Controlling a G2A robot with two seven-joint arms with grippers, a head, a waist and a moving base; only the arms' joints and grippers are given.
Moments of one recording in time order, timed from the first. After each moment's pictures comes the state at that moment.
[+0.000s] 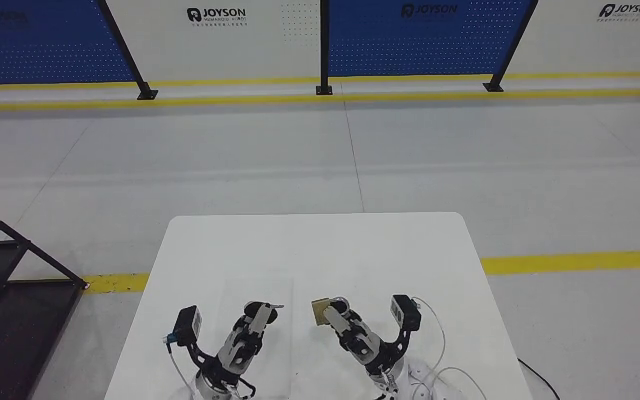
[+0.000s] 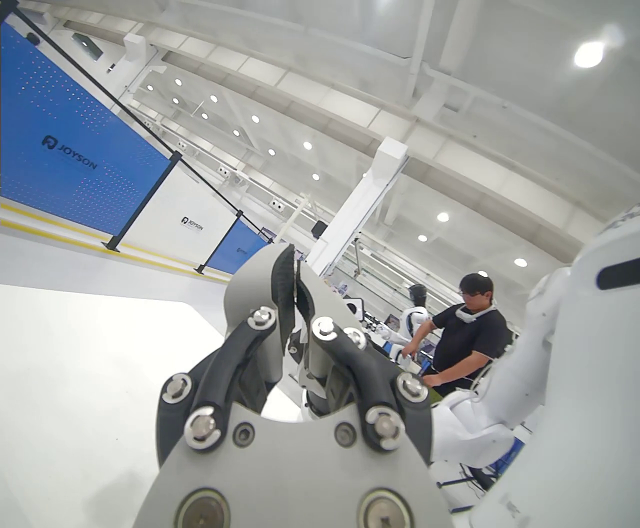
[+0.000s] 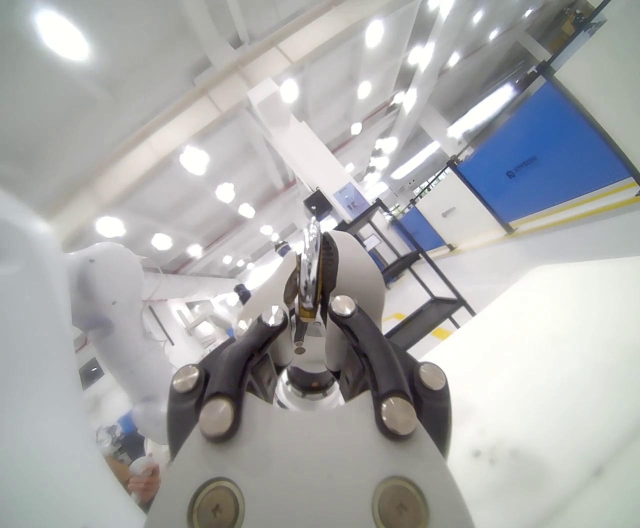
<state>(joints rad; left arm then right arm) 1.99 -1.16 -1.29 -1.74 0.75 -0.95 0.54 -1.61 -1.24 0.85 -1.50 -0.65 -1.01 -0.49</state>
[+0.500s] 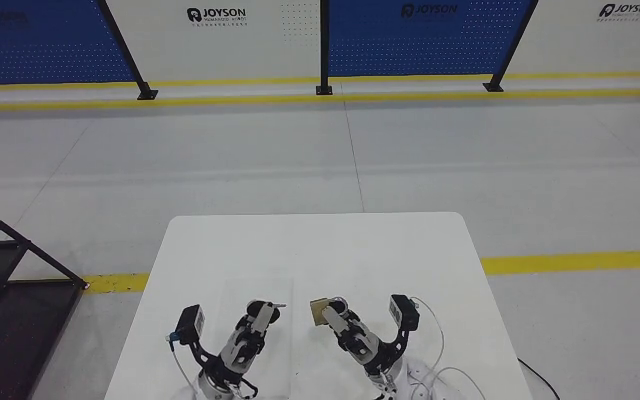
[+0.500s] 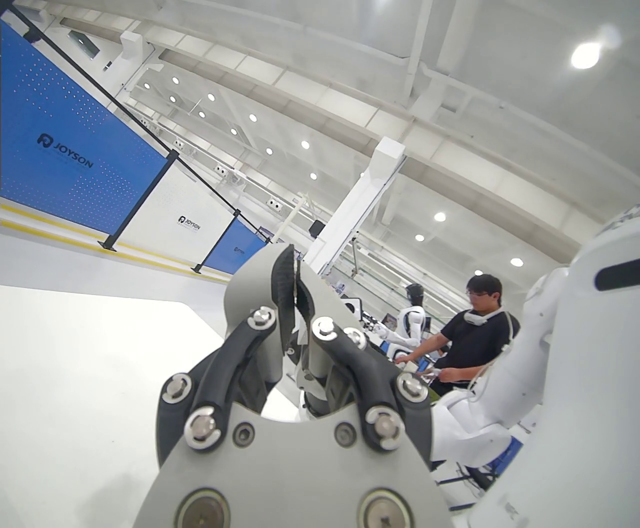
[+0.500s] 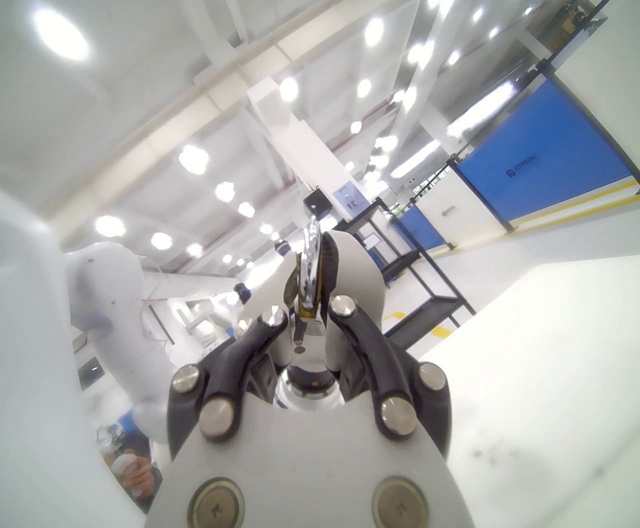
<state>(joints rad) 1.98 -1.16 -1.26 -1.74 0.69 -0.95 0.52 -1.61 -1.24 0.84 -1.51 -0.61 -0.99 -0.46</state>
